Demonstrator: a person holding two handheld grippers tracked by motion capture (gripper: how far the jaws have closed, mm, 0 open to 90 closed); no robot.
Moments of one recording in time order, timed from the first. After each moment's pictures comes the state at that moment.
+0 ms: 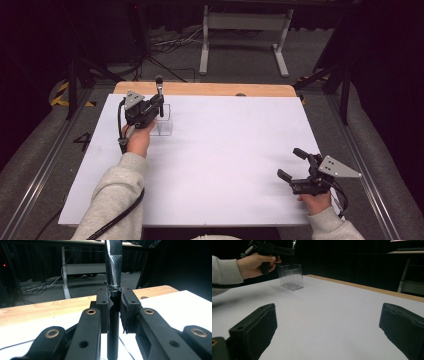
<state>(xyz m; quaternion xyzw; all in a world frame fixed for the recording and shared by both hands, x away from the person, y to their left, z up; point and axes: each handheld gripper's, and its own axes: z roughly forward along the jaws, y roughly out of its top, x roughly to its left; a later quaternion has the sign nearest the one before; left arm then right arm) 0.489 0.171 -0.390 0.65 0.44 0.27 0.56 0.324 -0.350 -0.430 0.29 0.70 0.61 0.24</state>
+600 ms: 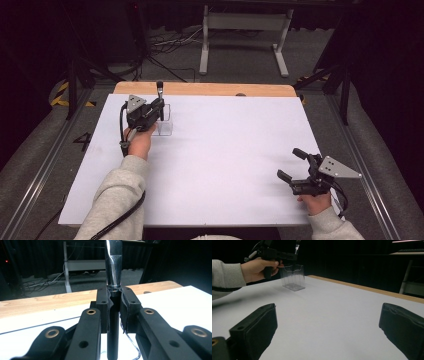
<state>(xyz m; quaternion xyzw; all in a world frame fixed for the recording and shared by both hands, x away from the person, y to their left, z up) 0.487 0.169 -0.403 0.65 0.45 0.27 0.55 0.323 -0.350 -0.430 0.28 0.70 0.61 0.23</state>
